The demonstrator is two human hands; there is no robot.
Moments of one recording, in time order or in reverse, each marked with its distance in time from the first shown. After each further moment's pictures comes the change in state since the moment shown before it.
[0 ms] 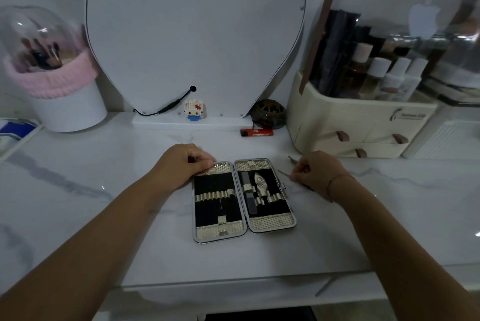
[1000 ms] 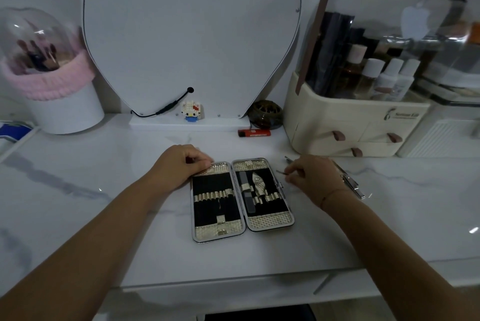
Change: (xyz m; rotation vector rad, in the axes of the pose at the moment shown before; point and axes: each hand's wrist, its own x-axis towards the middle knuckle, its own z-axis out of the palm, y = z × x) left_hand 0.002 -0.005 -0.001 -0.002 -0.001 -0.003; right_hand -0.016 -0.007 0.009 -0.056 0.188 -0.090
